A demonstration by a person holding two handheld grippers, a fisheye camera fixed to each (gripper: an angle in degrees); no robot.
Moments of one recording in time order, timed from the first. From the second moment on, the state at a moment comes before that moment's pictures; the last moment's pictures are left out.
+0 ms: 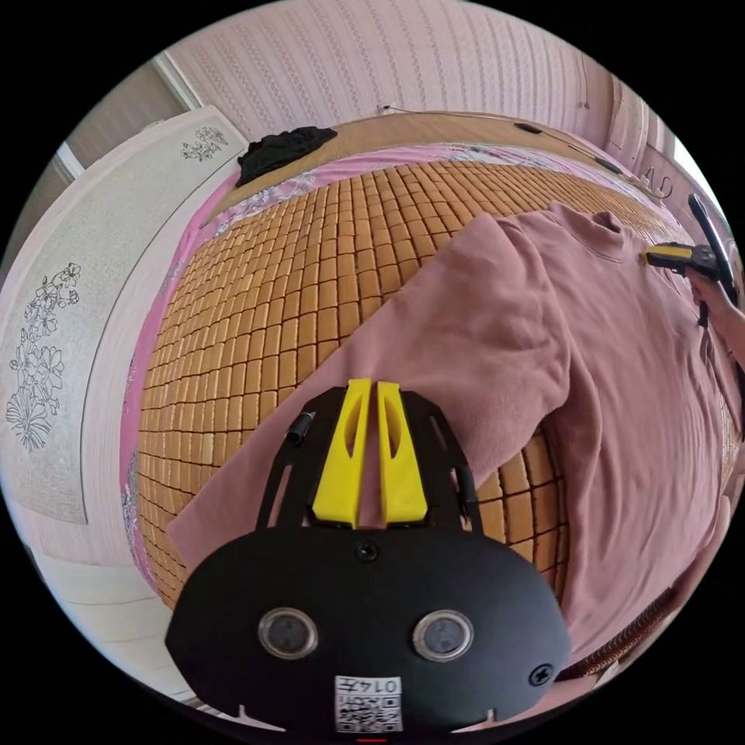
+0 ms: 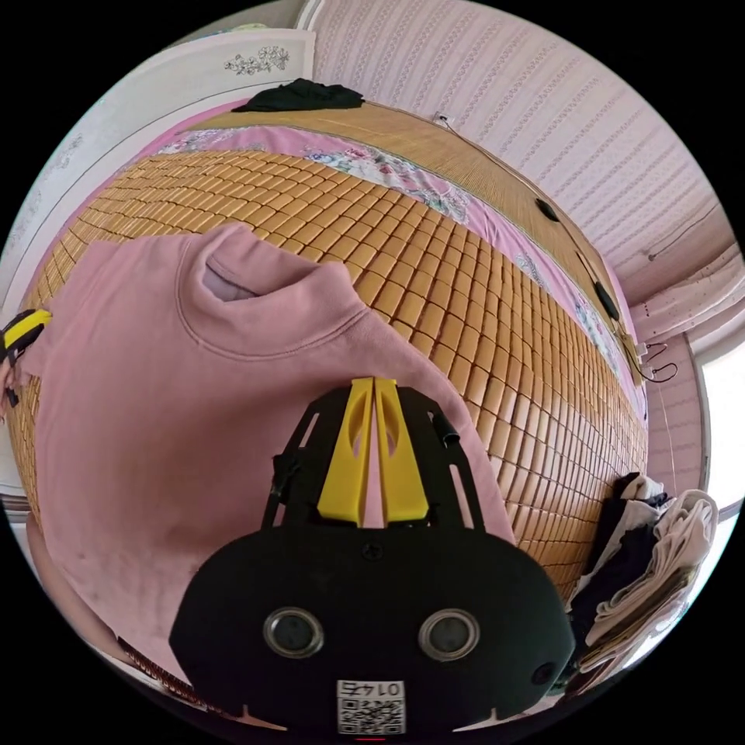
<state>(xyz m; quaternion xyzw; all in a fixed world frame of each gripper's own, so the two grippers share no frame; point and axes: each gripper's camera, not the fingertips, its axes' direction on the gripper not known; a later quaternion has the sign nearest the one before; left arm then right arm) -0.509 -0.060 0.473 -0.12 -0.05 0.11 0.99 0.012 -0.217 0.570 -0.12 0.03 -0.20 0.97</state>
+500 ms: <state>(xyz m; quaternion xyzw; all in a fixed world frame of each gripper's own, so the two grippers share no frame) -0.499 -0.011 0.367 -0.05 0.09 0.14 0.98 0.044 -0.137 0.437 -0.10 -0.09 -0.25 0.96</state>
